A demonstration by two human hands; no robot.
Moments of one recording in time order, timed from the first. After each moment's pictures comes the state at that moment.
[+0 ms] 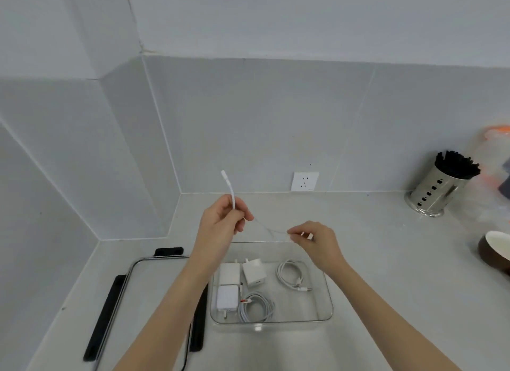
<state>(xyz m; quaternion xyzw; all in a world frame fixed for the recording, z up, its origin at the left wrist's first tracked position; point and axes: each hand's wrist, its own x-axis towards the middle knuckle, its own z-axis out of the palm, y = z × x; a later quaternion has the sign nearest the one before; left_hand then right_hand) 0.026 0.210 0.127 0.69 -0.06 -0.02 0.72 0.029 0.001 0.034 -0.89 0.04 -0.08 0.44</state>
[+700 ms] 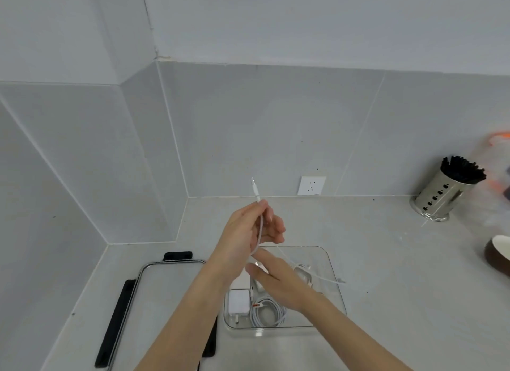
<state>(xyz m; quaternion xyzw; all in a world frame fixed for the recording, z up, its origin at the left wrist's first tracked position) 0.023 0.214 0.140 0.57 -0.10 -0.18 0.79 -0.002 0.104 0.045 -0.86 -0.14 0.09 0.48</state>
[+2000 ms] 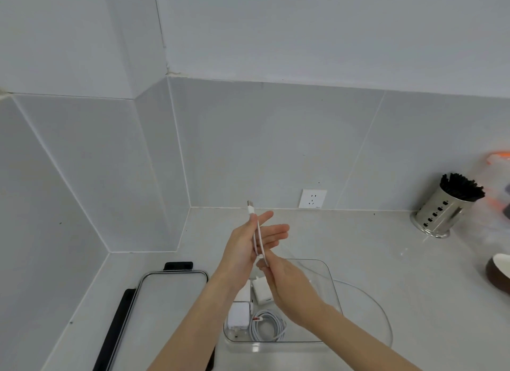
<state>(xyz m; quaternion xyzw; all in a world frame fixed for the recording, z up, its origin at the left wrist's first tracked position) 0.040 0.211 0.105 0.55 -0.04 -0.18 0.82 -0.005 0.096 0.048 -0.94 -0.19 -0.10 0.27</state>
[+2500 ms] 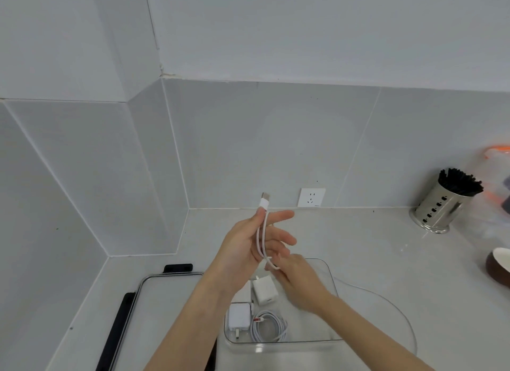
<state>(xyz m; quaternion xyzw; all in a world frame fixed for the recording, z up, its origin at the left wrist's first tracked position) 0.027 0.217 0.137 0.52 -0.14 -0.25 0.81 0.020 0.065 0.025 -0.96 -0.16 -0.06 0.22</state>
